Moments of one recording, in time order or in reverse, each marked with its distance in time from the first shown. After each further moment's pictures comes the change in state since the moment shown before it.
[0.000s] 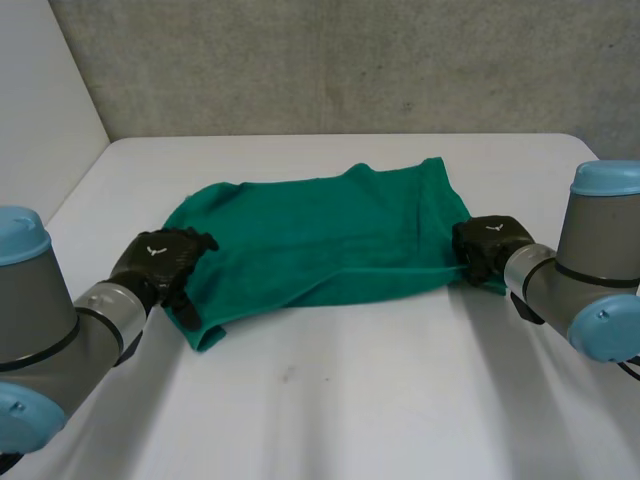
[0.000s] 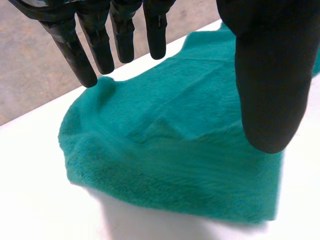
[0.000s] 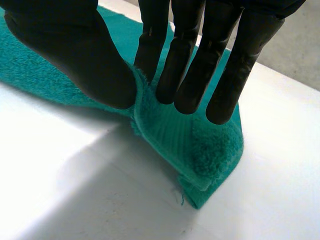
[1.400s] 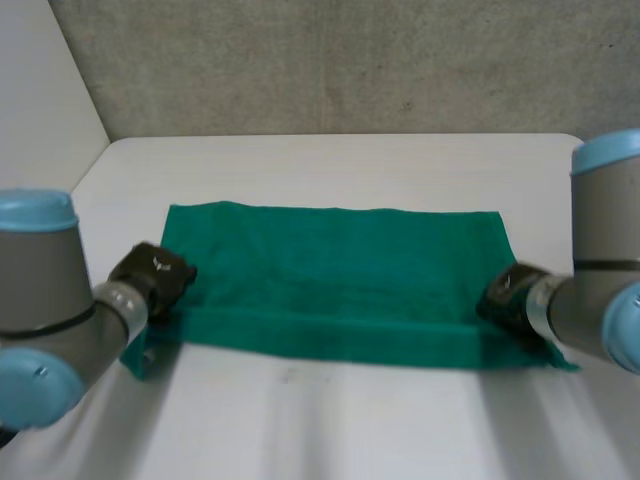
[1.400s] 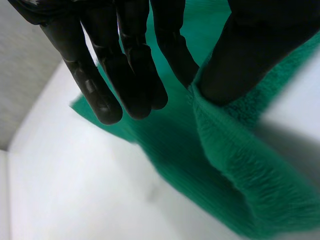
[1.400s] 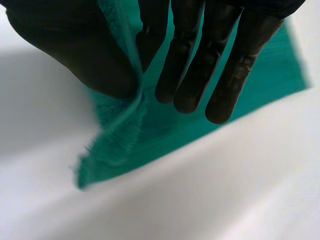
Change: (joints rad) left arm -0.028 -0.099 0.145 -0.203 -0.132 0.499; right arm 0.064 -0.158 0.063 0.494 0.182 -0.715; left_hand 0.838 0.895 0.886 0.896 0.835; right_hand 0.000 0.000 0.000 0.000 0.009
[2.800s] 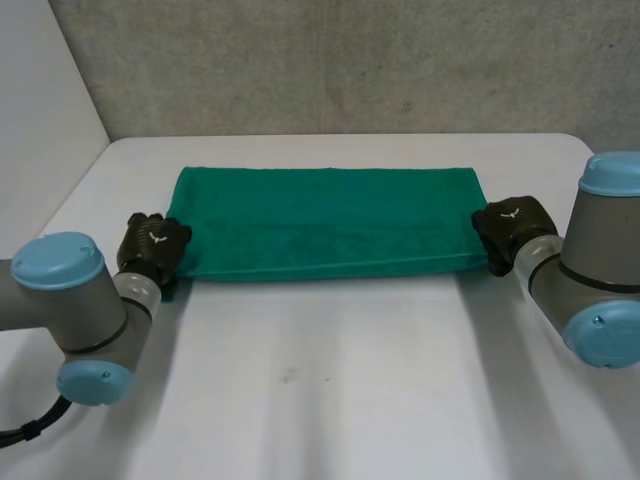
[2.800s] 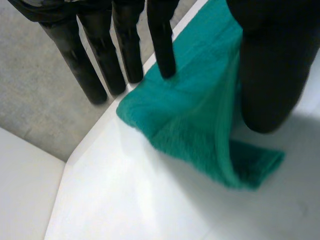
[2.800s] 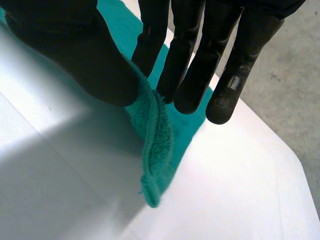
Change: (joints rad) left arm 0.053 -0.227 -0.016 0.575 -0.011 -0.119; right arm -0.039 0.060 0.010 -0.563 -0.030 0.460; left_hand -0.640 -0.698 -0.691 -0.702 -0.636; right_hand 0.000 0.000 0.002 0.004 0.010
